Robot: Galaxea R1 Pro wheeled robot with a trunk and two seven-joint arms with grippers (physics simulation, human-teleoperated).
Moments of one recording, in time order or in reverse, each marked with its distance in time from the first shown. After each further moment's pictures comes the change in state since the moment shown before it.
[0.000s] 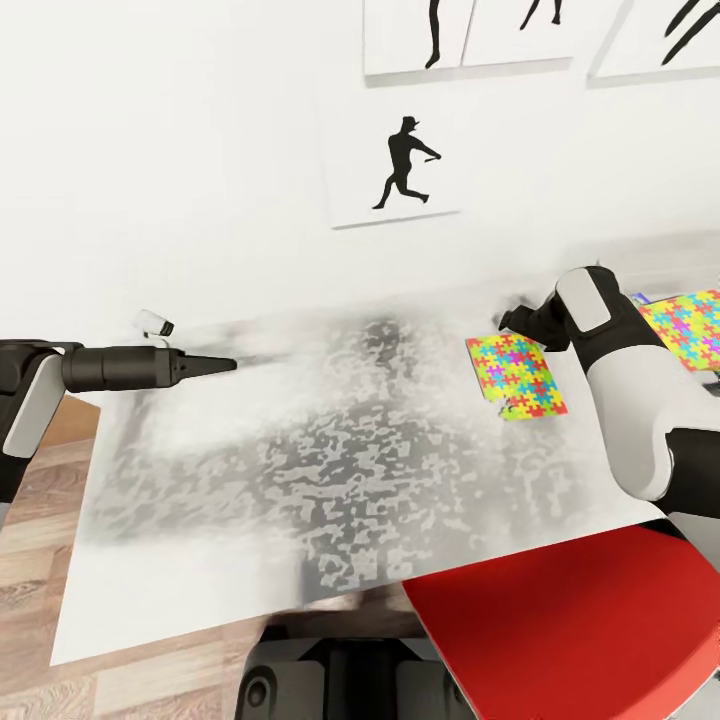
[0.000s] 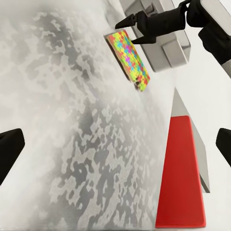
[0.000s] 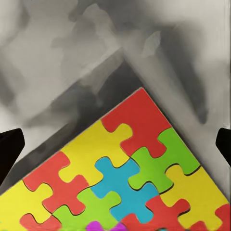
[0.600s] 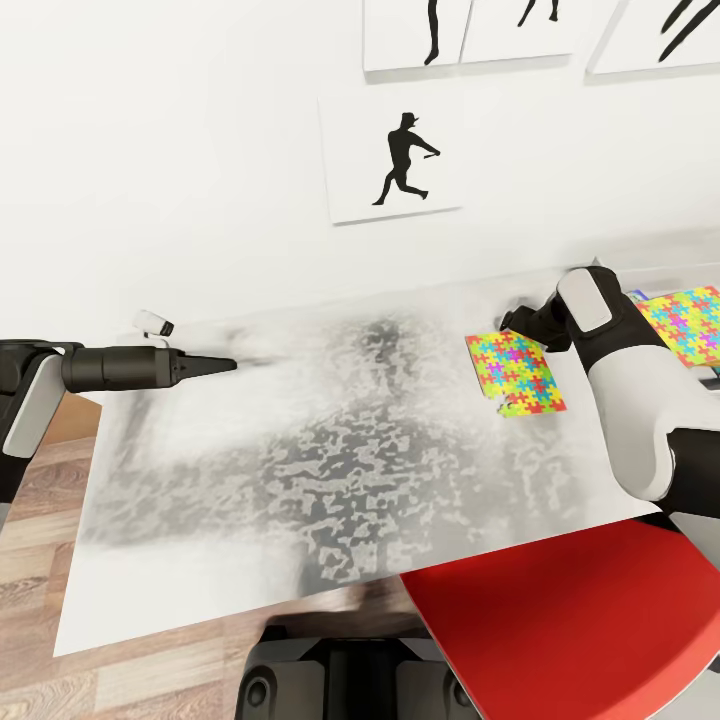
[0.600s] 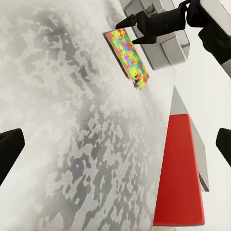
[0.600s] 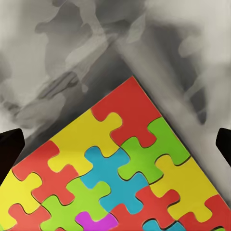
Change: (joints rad) left arm 0.000 0.000 0.000 0.000 0.000 0.000 0.000; right arm 0.000 -0.004 0.002 0.001 0.000 0.001 0.000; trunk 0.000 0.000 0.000
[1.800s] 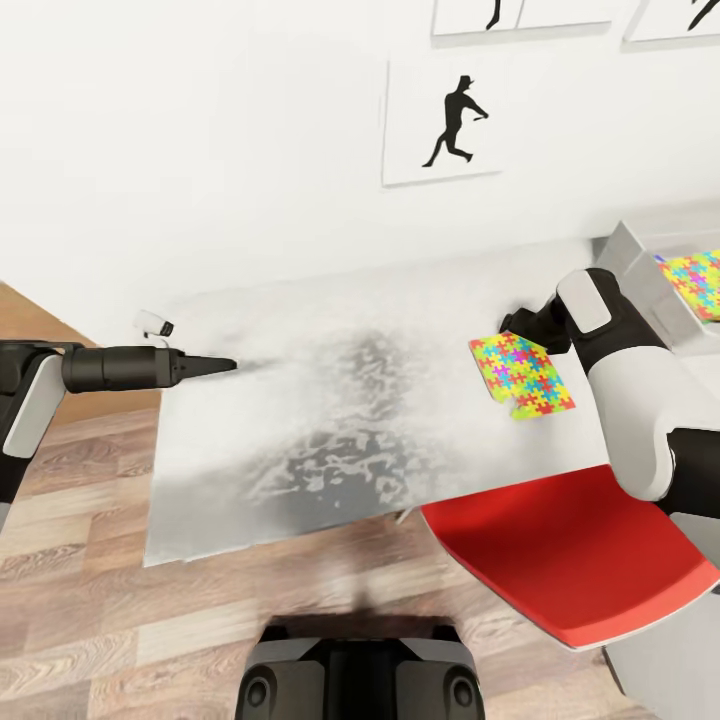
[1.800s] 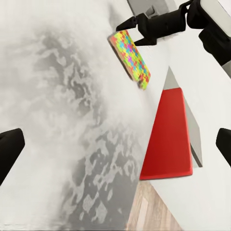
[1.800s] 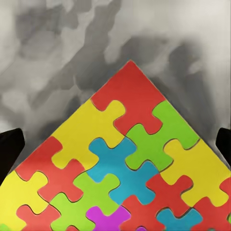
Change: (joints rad) left arm 0.000 0.000 0.000 0.004 0.001 0.000 0.003; right arm 0.001 0.000 -0.003 0.008 -0.001 0.007 0.002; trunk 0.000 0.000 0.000
